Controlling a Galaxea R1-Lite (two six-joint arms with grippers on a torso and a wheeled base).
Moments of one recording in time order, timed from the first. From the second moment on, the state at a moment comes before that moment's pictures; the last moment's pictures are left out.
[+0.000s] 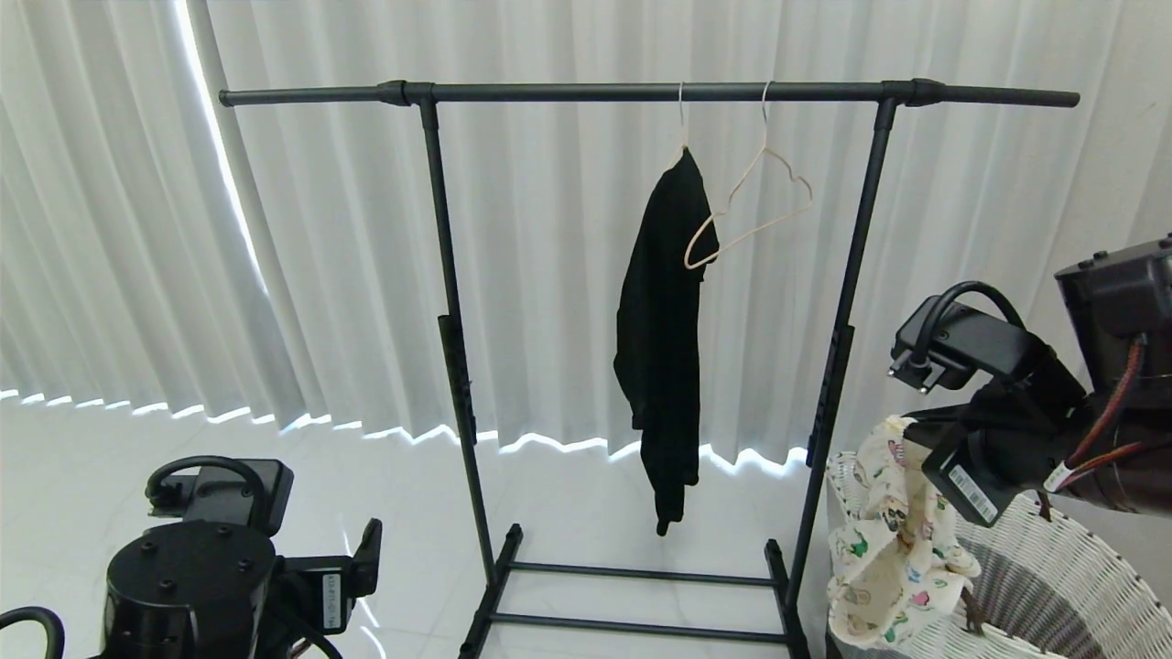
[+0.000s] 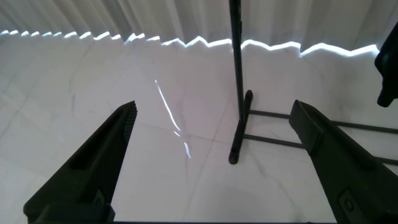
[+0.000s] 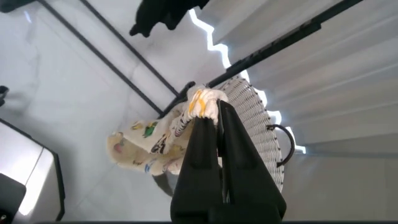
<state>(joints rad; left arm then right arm) -0.60 1.45 -0.17 -0.73 0.78 -0.14 0.66 1.40 -0.95 0.16 -0.32 -0.35</state>
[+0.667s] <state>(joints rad) -0.65 1.34 -0.15 -0.73 0.69 -0.12 0.72 1.41 -1.01 0.16 -0.32 -0.35</state>
